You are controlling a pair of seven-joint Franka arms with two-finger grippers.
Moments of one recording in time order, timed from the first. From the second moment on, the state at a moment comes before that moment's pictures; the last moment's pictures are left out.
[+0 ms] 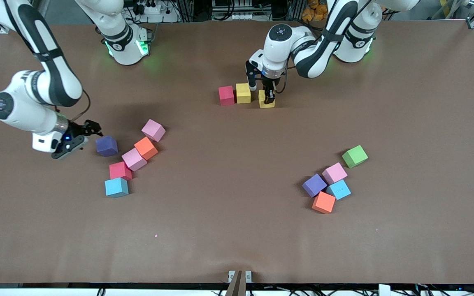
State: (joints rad) left arm -0.58 0.25 -0.39 -2.50 0.32 2.81 0.20; right arm -0.59 0.20 0.49 -2.35 0.00 2.40 -0.59
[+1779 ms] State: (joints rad) left arm -0.59 0.35 -0.44 -2.39 0.32 2.81 0.21; right arm -0.51 0.31 0.45 -2.40 -0.34 2.60 -0.22
